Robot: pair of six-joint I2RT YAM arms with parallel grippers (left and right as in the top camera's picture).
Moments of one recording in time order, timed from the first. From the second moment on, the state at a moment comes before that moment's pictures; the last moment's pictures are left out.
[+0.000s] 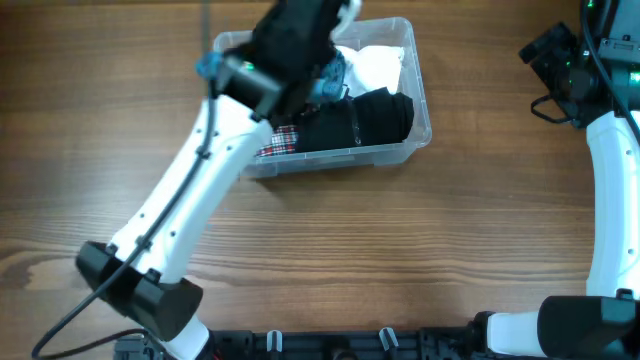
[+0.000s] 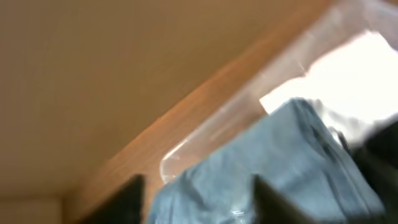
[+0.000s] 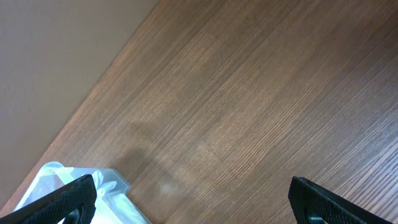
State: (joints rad) left arm -0.55 1.80 1.94 -0.85 -0.46 0.32; right arm -0.14 1.58 1.67 -1.00 0.18 0.72
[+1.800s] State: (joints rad) left arm -0.33 2.03 1.97 -1.04 -0.14 -0.36; right arm -0.14 1.58 1.67 -1.00 0.18 0.72
